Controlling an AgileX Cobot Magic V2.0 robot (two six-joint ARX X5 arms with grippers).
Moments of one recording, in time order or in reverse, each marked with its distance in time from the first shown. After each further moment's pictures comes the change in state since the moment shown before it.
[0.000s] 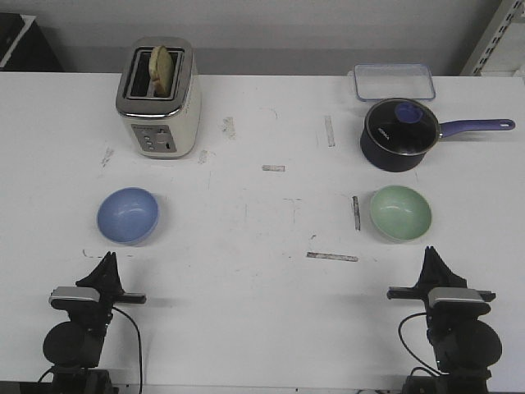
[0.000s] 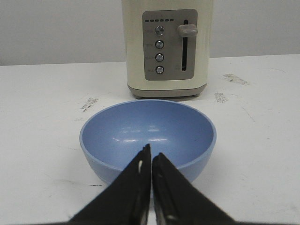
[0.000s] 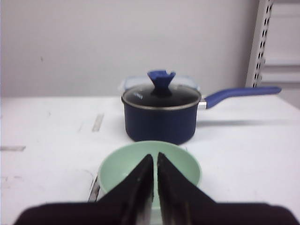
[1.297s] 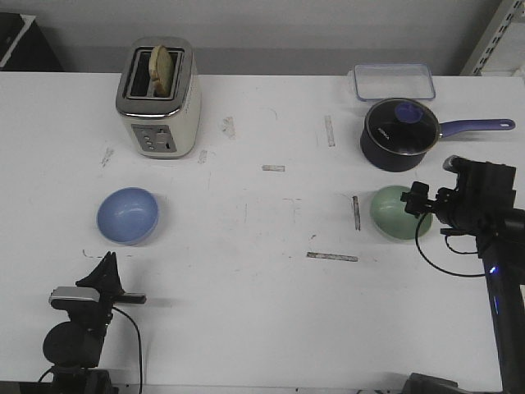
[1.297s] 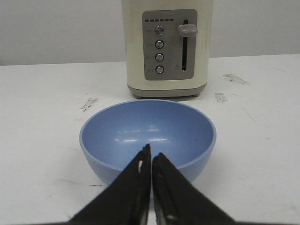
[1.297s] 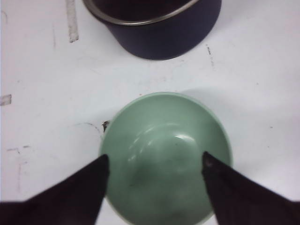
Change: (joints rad) left arm 0.000 0.000 0.000 0.000 0.000 0.000; right arm -0.183 1.154 0.951 -0.647 -0.280 0.146
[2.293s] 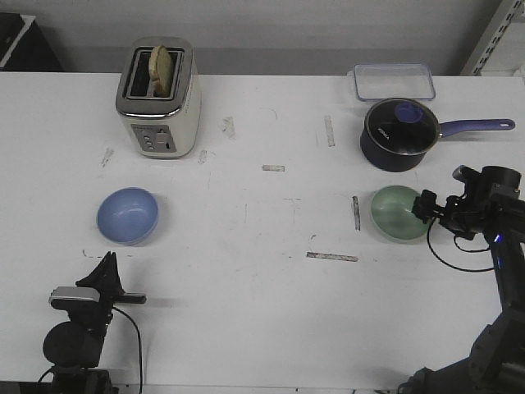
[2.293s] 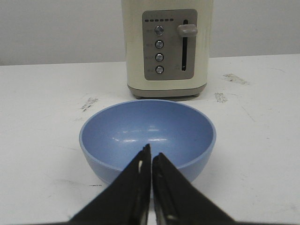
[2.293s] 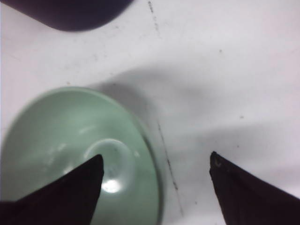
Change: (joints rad) left arm 0.000 0.000 0.000 0.000 0.000 0.000; right arm -0.136 0.249 -0.035 0.062 -0.089 -0.080
